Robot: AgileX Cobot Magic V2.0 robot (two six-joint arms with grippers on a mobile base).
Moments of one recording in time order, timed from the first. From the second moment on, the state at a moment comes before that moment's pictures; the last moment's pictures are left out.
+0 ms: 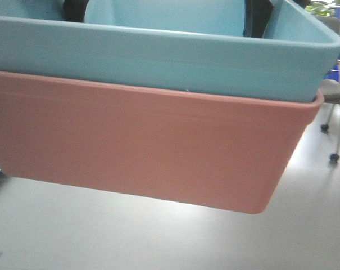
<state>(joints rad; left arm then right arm) -0.88 1.57 -1.38 0.68 1.03 -1.04 0.72 1.52 -1.39 -0.37 0.97 0.49</state>
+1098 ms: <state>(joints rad) -0.88 1.58 -1.38 0.68 1.01 -1.04 0.72 1.52 -1.39 -0.38 0.98 0.49</state>
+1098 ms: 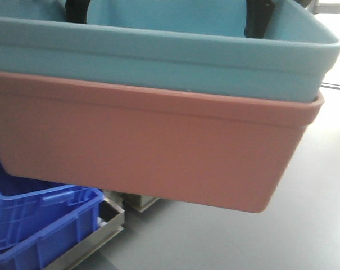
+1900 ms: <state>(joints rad) -0.88 1.58 -1.38 0.68 1.01 -1.04 0.72 1.52 -1.39 -0.38 0.98 0.49</state>
